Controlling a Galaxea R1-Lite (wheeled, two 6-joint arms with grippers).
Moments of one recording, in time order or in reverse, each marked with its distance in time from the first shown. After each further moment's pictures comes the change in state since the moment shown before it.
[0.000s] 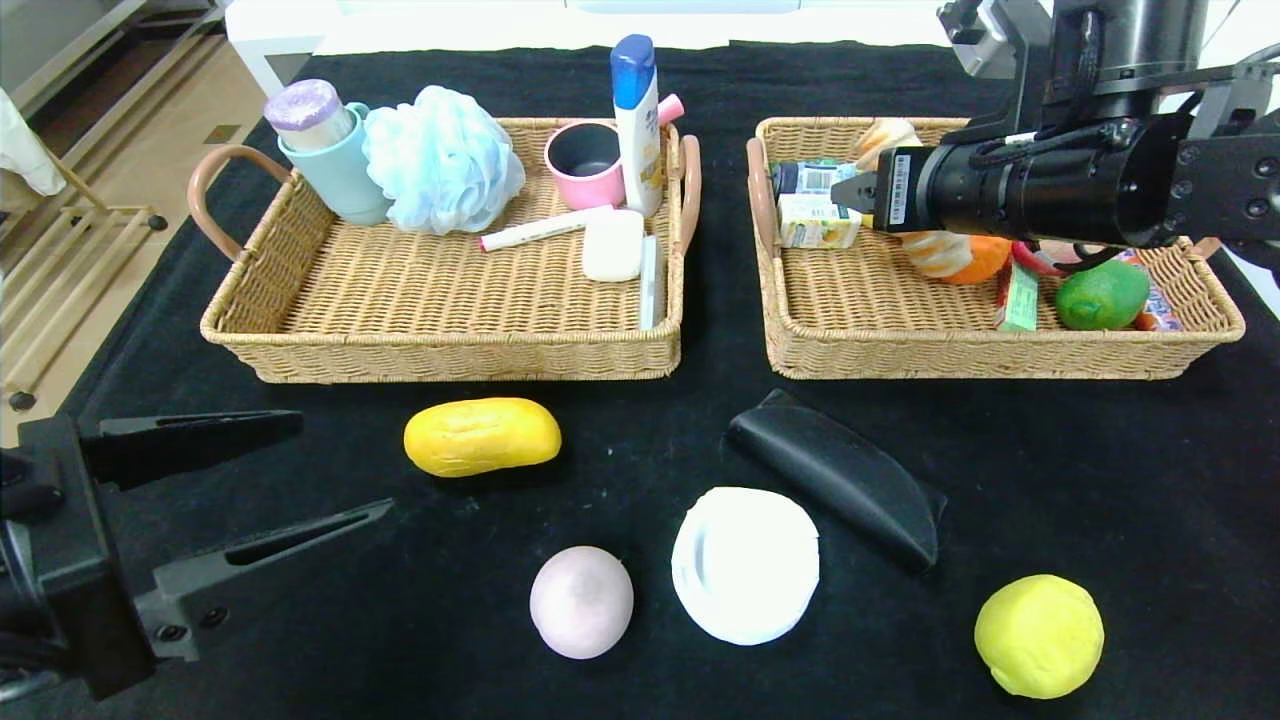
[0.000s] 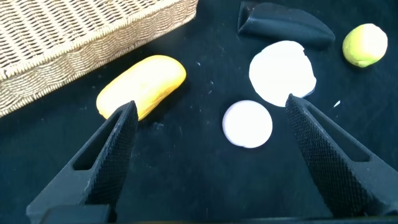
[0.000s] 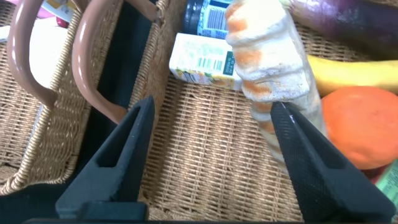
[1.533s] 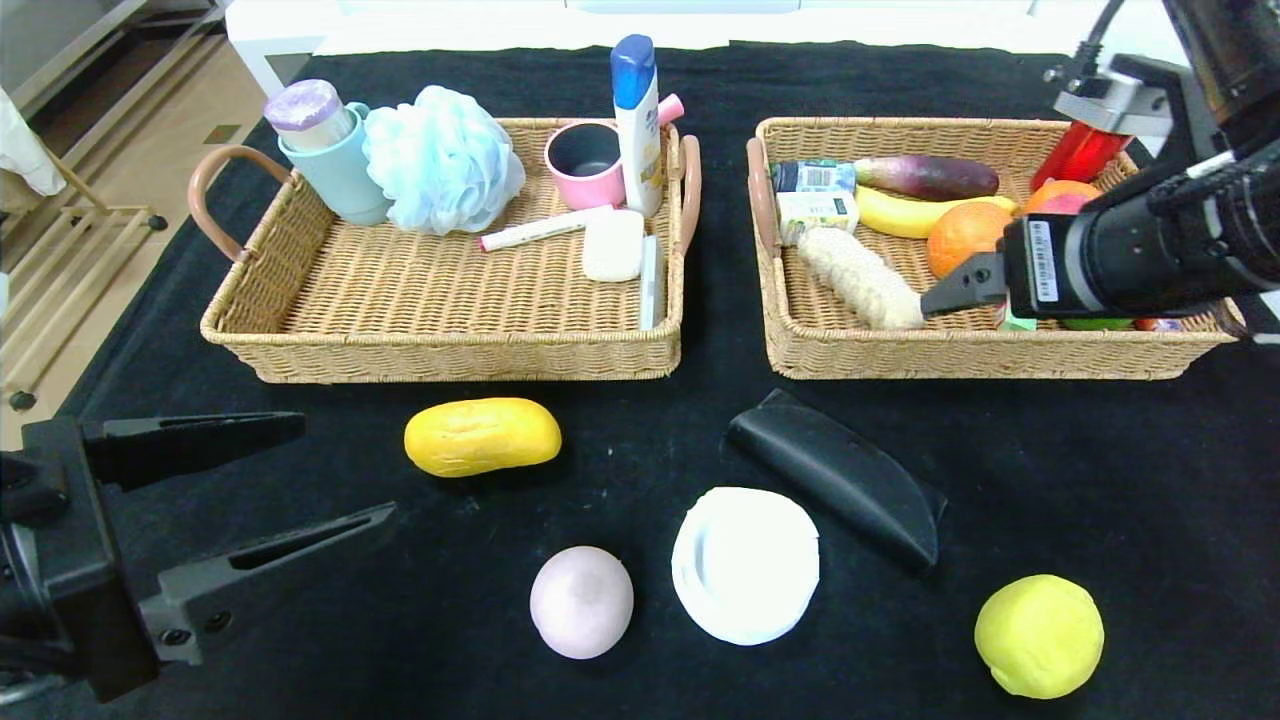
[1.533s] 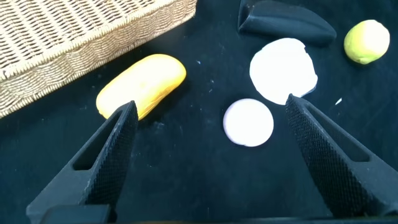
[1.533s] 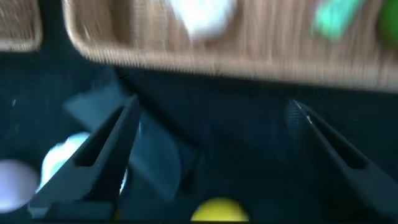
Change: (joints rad) left arm -0.001 0.002 0.003 0.002 0.000 0.013; right arm 0.051 -0.190 -0.045 0.750 -0.061 0.289
